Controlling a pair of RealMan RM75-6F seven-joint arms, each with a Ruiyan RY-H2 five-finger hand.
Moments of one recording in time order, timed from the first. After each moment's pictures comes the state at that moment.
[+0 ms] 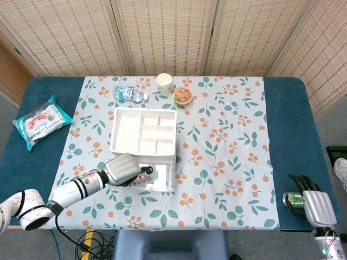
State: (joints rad) left arm -1.04 -1.03 -0.03 -1.79 1.53 0.58 0.08; right arm 0.01 -1.26 0.00 -1.47 -1.49 1.43 0.03
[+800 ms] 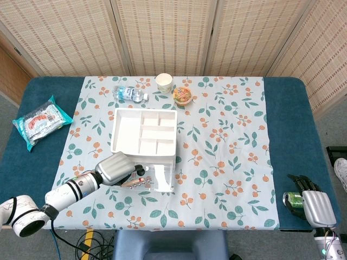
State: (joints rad) left arm -1.00 -0.98 -0.04 -1.87 1.40 0.61 0.22; right arm 0.01 -1.26 0.00 -1.47 -1.49 1.44 0.03
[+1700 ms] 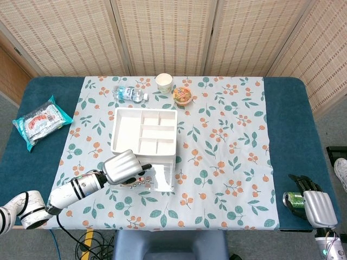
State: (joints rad) left arm -0.94 -1.15 -0.01 -1.61 1.78 0.91 0.09; right arm 0.00 -1.26 0.00 -1.47 -1.49 1.44 0.04
